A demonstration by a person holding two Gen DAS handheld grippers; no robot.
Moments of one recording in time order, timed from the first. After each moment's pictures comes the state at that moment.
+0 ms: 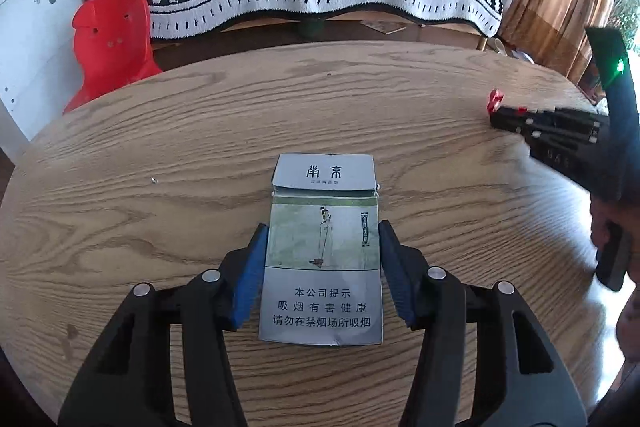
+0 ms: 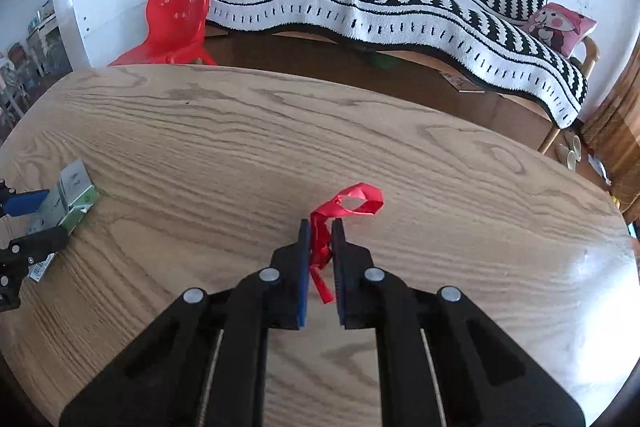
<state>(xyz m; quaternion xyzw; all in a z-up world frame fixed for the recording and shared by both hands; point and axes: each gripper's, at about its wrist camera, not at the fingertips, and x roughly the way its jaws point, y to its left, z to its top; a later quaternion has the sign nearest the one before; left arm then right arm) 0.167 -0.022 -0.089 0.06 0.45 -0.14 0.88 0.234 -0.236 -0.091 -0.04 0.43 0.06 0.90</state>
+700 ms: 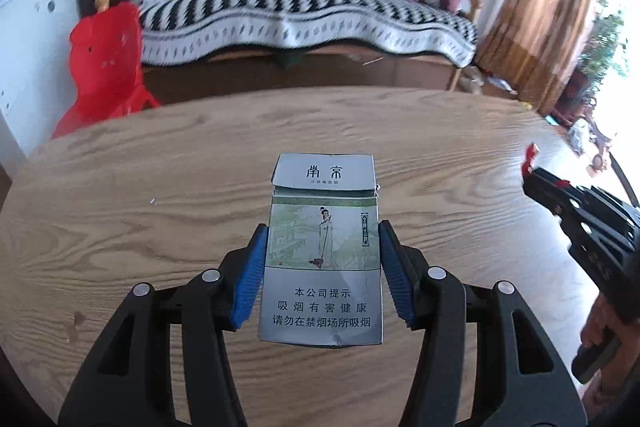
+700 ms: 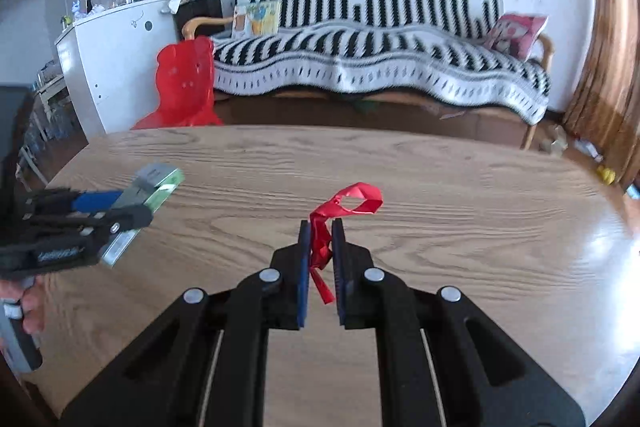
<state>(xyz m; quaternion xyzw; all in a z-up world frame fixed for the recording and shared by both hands) 0.127 -0.039 -0.033 0.03 0.40 -0.19 0.90 0.072 -0.237 -0.010 0.01 0.32 0.02 0.95</state>
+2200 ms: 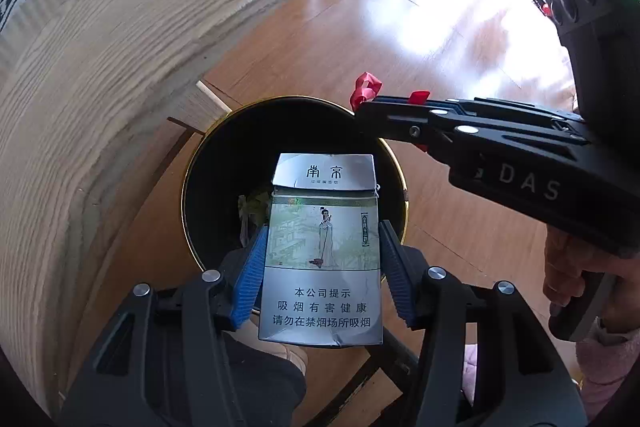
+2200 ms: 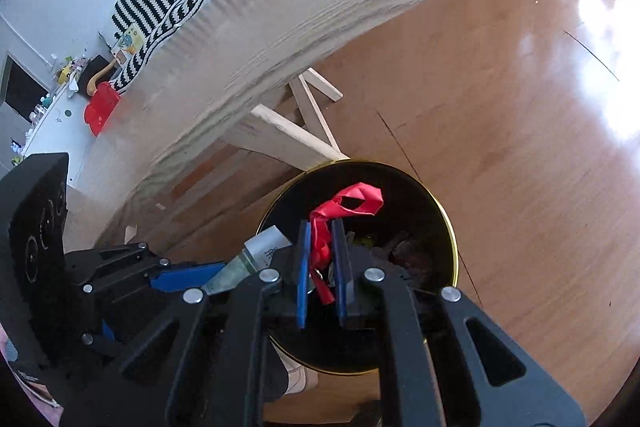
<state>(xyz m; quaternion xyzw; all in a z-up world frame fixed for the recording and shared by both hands) -0.194 -0.377 -0.180 0.27 0.53 -0.46 0.66 -0.284 -0.495 -0.170 0.31 0.43 -0.08 0.84</state>
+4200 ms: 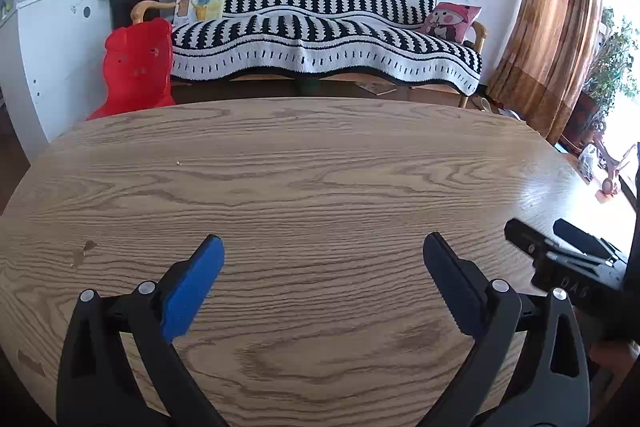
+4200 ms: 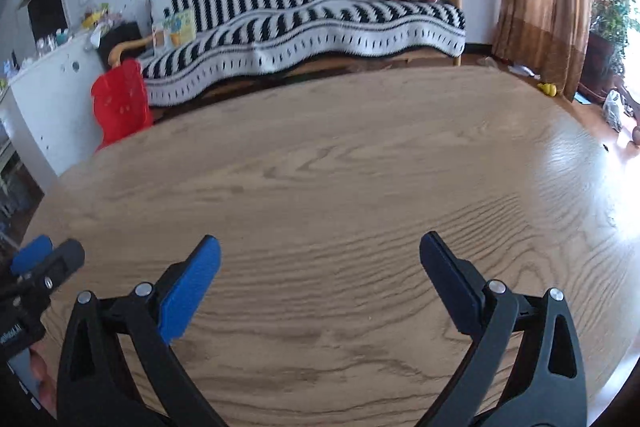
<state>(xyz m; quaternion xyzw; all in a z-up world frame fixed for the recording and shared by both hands) 0.061 -0.038 -0.047 0.01 0.35 -0.14 0.93 0.034 -0.249 -0.058 0.11 0.35 -0.09 0.92</state>
